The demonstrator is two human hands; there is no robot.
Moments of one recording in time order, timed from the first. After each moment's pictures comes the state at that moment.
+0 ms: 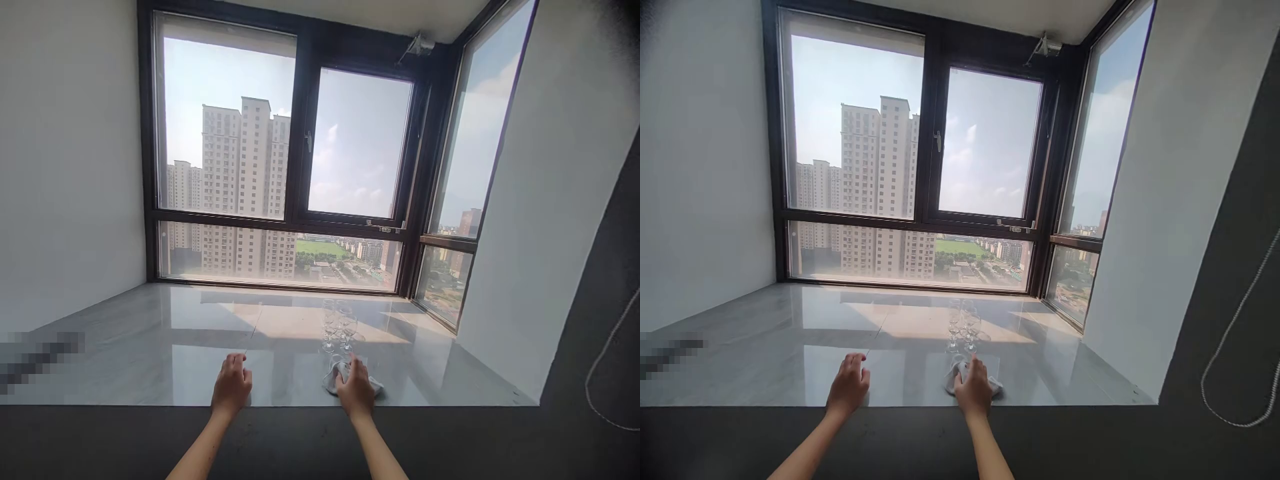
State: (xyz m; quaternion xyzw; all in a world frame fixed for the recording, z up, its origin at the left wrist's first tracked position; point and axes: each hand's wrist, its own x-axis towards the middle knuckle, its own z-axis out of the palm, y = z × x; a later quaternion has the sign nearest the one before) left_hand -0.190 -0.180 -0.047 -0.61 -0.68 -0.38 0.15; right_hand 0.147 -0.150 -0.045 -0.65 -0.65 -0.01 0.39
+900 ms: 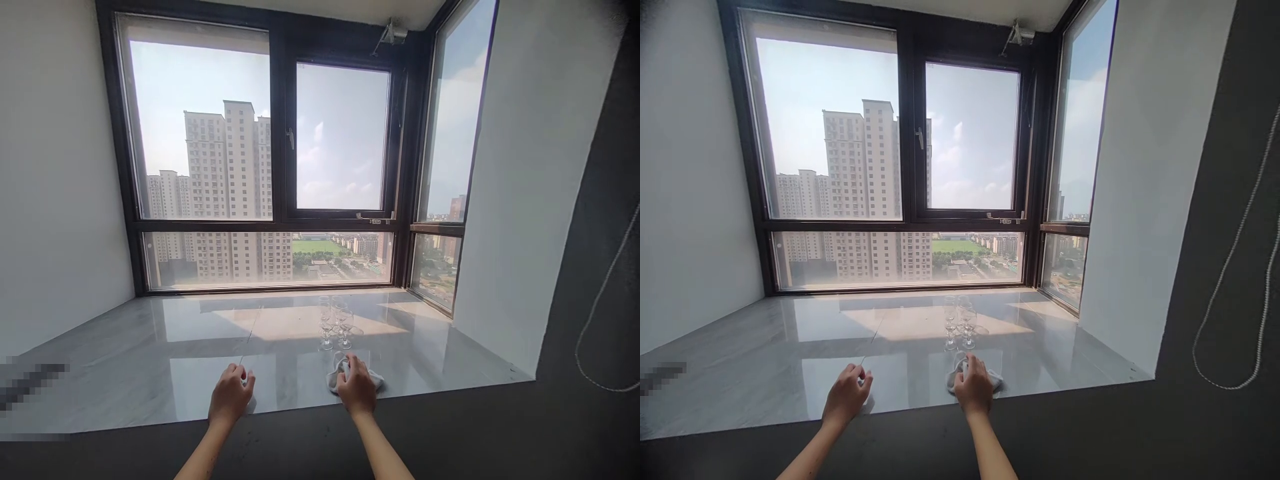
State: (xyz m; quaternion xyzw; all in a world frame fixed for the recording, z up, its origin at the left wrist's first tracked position) left_hand -0.186 -0.176 -0.042 -0.63 -0.70 -0.31 0.13; right_hand 0.146 -0.152 -0.050 -0.65 -0.63 -0.05 0.42
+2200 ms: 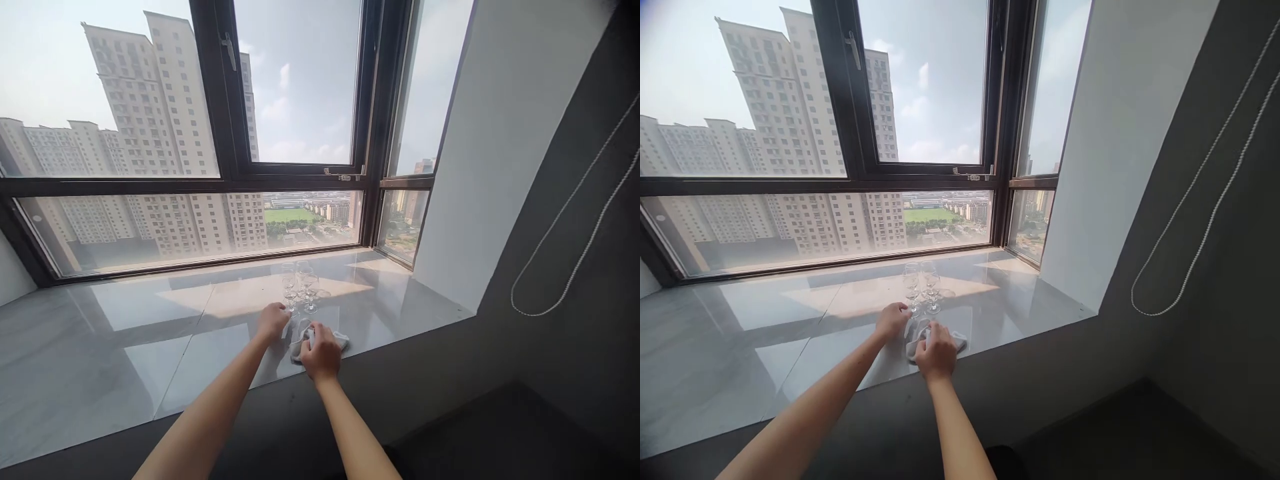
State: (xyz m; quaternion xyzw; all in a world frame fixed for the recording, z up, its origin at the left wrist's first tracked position) left_hand 0.008 -0.040 -0.008 -0.68 -0.66 -0.28 -0.16; right_hand 0.149 -0.156 -0.044 -0.64 -0.62 -0.06 0.45
